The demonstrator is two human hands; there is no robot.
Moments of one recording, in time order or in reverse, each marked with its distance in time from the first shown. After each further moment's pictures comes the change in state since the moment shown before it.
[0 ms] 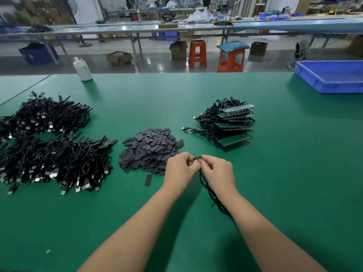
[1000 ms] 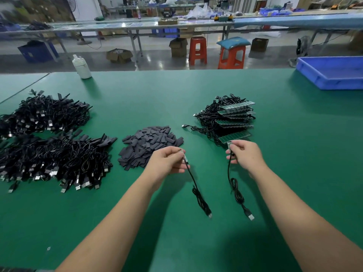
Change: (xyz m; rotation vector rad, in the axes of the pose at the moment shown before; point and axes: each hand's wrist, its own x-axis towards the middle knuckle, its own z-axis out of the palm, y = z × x) left_hand 0.008 -0.020 -0.043 -0.751 -0.251 -0.206; right_hand 0.062 0.050 -0.059 0.326 -0.084 0.367
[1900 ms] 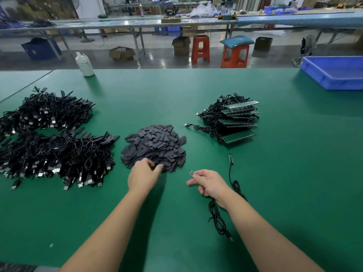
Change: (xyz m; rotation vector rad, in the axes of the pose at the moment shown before) left_hand 0.008 -0.051 -0.063 1.028 0.497 -0.104; right_hand -0.057 0.041 0.092 0.053 -0.504 0.175
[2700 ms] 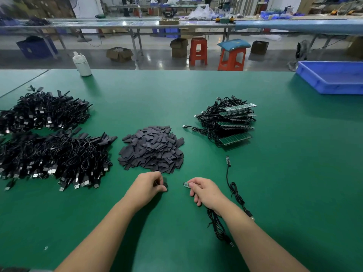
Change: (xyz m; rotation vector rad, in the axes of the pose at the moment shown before) left_hand -0.015 -0.021 0.001 0.028 -0.280 0.417; right_hand -0.003 0.016 0.010 -0.234 0.006 -0.110
